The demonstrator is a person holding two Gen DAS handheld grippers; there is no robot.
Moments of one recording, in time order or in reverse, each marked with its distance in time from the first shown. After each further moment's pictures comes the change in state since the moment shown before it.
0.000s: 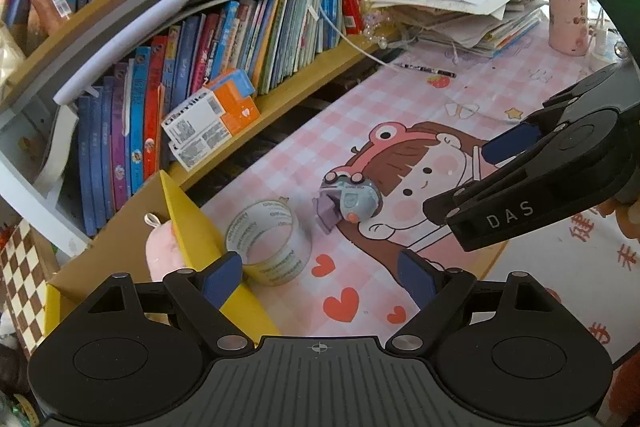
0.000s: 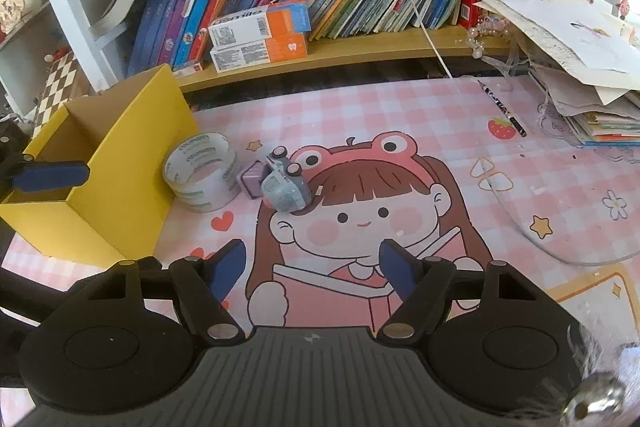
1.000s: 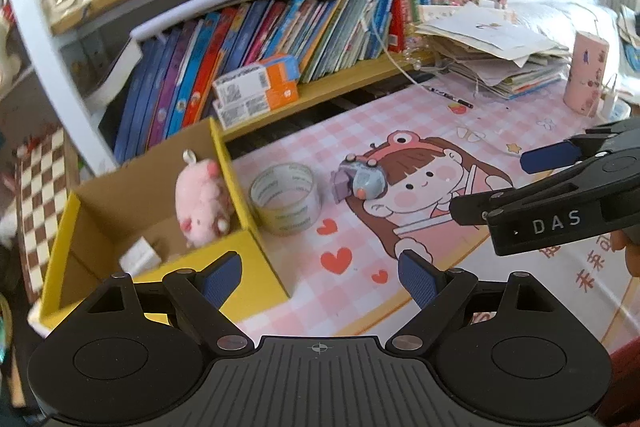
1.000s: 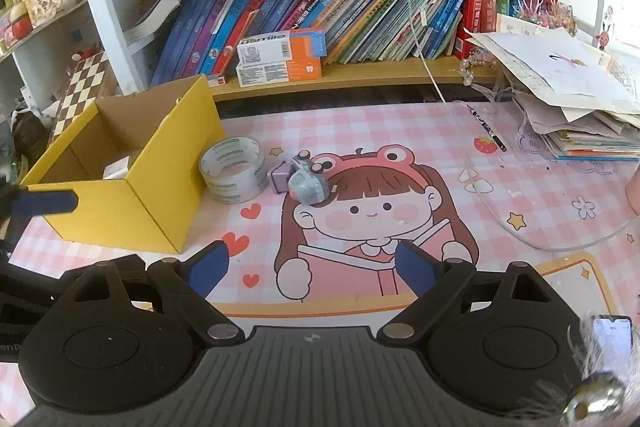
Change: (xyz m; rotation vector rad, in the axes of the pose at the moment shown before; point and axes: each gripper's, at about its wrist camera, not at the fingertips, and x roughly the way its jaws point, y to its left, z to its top) left arm -0.063 0.011 -0.041 -0.228 -0.038 0.015; right arm -0.062 0.033 -0.028 -0.049 -0.077 -0.030
